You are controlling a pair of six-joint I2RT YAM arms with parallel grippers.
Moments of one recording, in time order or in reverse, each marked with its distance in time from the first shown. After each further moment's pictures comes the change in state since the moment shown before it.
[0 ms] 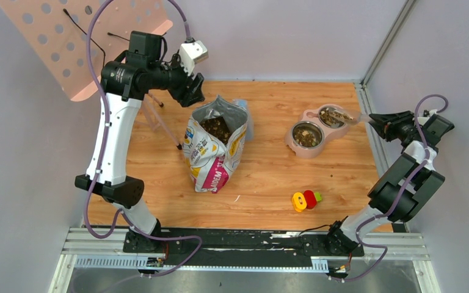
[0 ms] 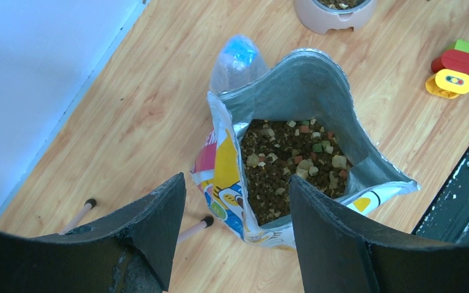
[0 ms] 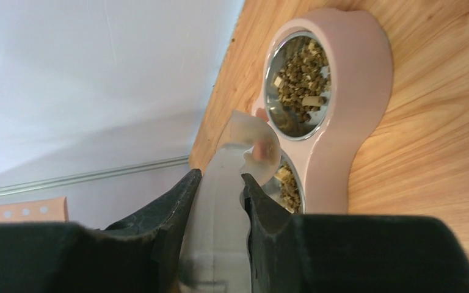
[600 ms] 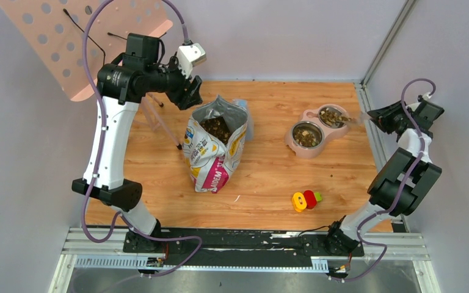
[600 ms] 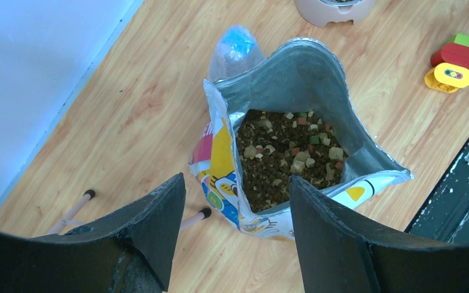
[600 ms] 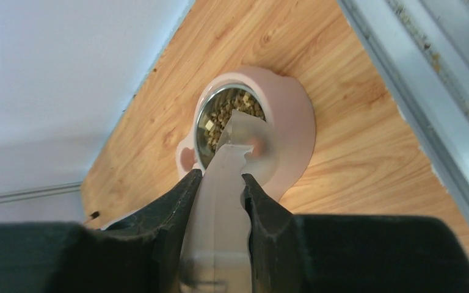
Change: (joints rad) left arm 0.000 -0.035 -0.024 -0.019 -0.018 0.000; right arm 0.096 0.050 0.113 -0.114 0.288 -0.307
